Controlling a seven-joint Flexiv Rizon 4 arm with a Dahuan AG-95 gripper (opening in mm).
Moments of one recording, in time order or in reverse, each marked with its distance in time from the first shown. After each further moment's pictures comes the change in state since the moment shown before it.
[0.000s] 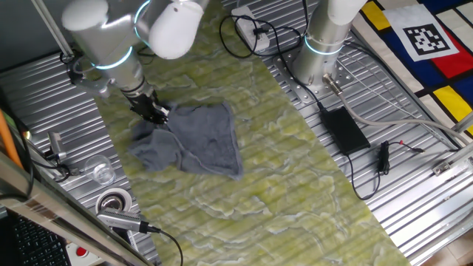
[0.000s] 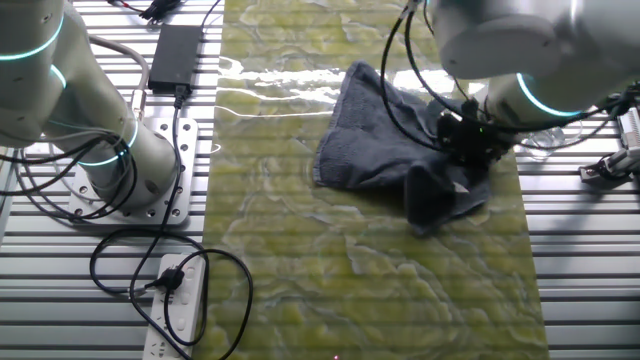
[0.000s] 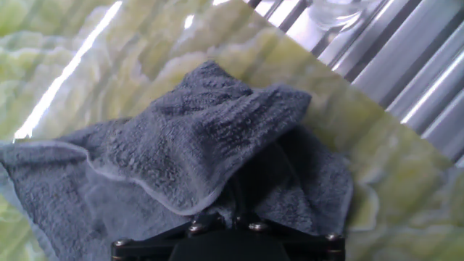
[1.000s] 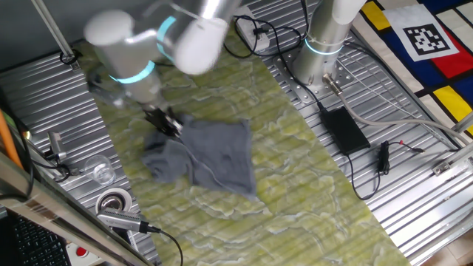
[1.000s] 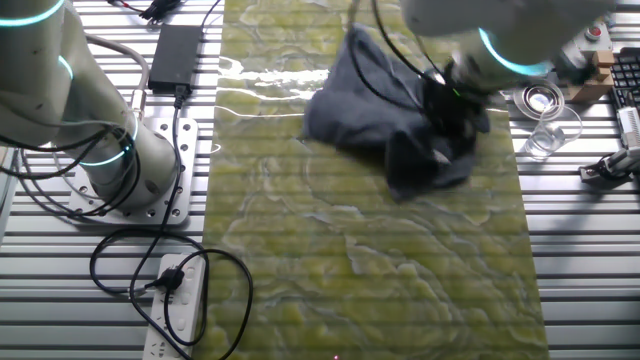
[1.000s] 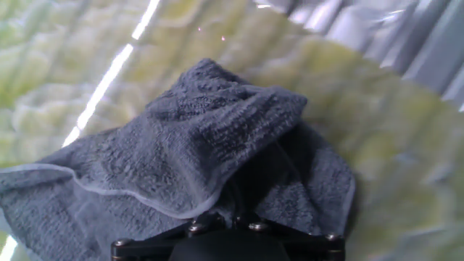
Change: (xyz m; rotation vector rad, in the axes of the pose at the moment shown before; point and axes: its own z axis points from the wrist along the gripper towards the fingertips) arm 0.003 0.008 0.016 0.010 -0.051 0.071
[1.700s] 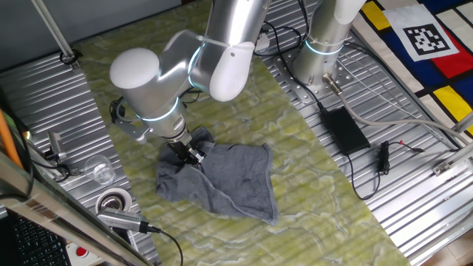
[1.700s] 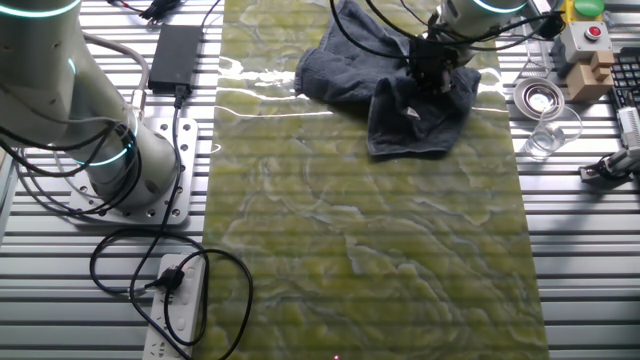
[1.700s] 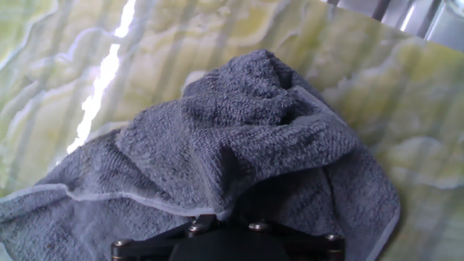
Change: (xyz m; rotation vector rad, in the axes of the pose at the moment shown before) arm -0.044 0.110 0.040 0.006 0.012 0.164
